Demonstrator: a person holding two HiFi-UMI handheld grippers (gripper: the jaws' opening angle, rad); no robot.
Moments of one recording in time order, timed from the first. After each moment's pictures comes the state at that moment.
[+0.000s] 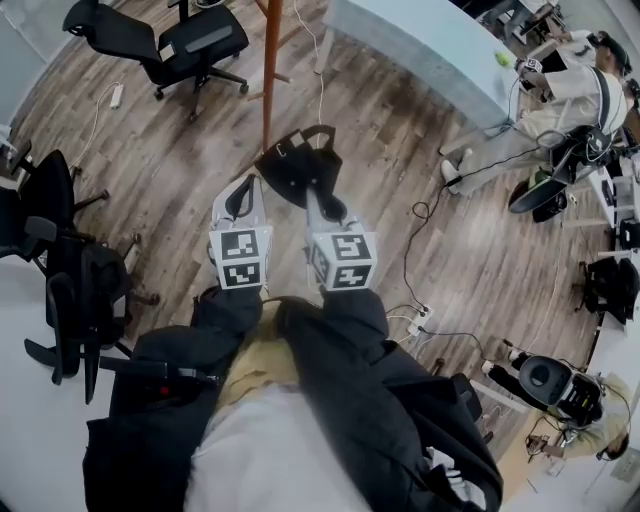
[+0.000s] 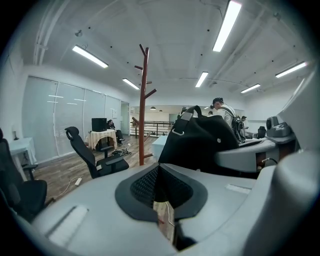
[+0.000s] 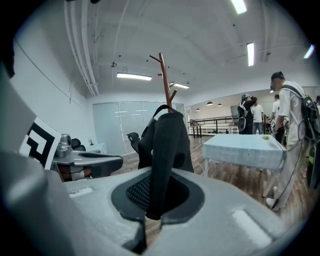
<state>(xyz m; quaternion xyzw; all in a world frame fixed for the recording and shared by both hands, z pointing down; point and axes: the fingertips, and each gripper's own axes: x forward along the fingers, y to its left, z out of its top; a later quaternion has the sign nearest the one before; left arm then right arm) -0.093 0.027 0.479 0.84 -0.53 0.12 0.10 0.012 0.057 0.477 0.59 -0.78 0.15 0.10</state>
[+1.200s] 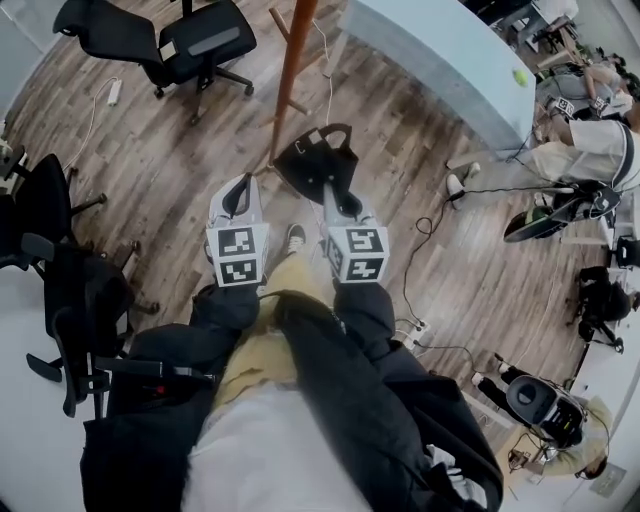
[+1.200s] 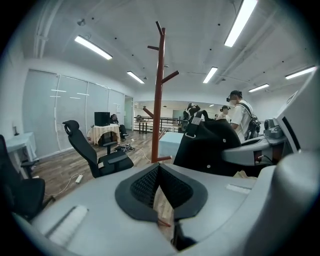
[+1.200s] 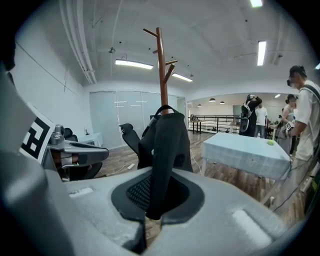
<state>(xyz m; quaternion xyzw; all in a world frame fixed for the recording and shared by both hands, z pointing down) -0.113 -0.107 0.504 0.82 -0.54 0.14 0.12 0.034 -0.082 0.506 0.59 -0.78 0.15 0.15</state>
